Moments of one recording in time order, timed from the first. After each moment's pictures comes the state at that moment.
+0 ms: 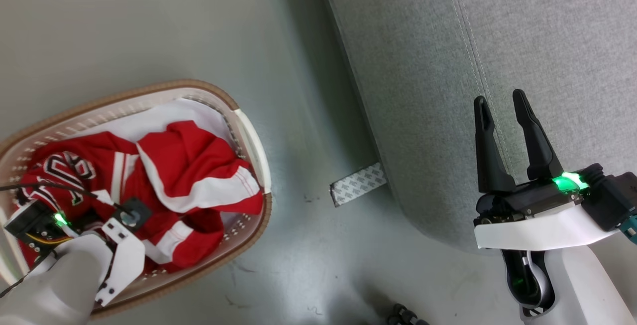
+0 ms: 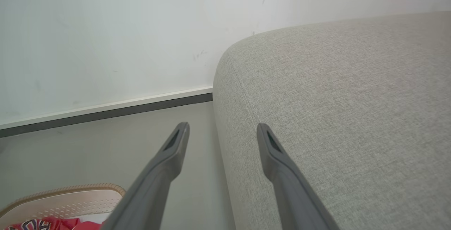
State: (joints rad) left arm -0.81 0.40 -0.66 1.27 0.21 -0.13 -0.06; right arm -0.40 -0.05 0.21 0.09 0.48 0.13 -0.26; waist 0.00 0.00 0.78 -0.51
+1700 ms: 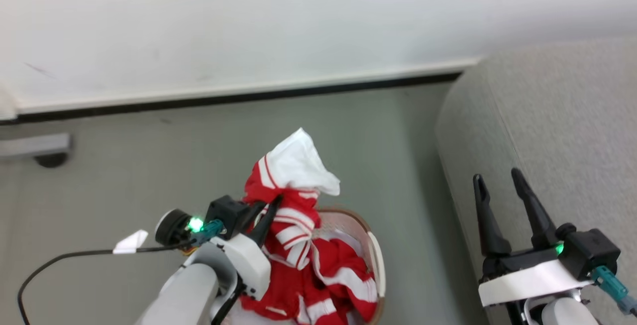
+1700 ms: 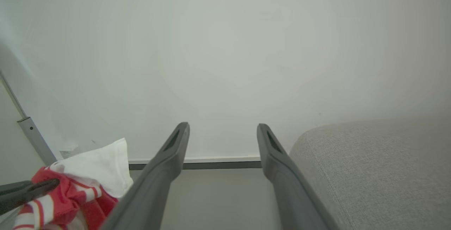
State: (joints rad) left arm -0.57 0.17 -0.55 0.75 -0.21 -0.12 -0.26; right arm -0.25 -0.05 0.15 0.22 0.31 0.13 -0.26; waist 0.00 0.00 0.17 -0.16
